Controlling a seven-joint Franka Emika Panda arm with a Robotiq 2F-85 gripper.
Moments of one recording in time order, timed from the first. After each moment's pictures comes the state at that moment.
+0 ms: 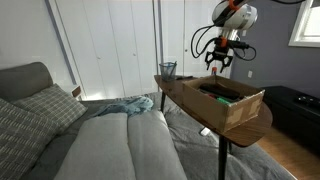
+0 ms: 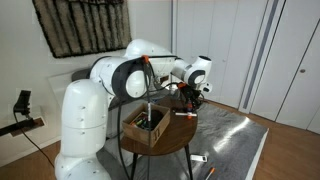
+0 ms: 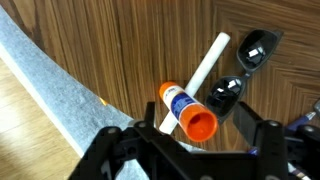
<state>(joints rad) -0.11 0.29 -0.09 -1.71 0.25 2.04 0.28</state>
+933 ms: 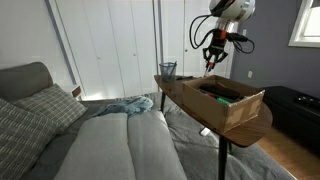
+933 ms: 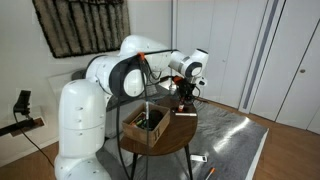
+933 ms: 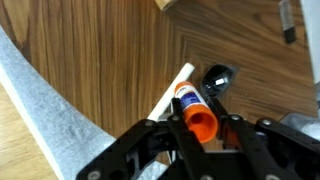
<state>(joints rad) -0.10 0.26 -0.05 -1.65 0.29 1.89 0.20</state>
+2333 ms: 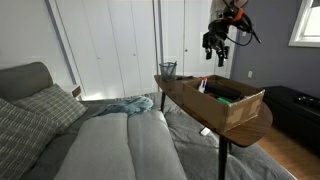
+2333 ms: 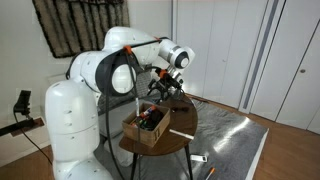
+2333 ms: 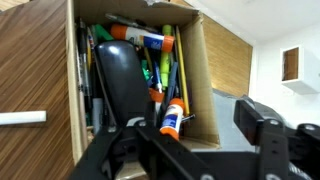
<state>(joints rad) -0.05 0.15 -0.01 -1.67 0.40 1.27 -0.20</state>
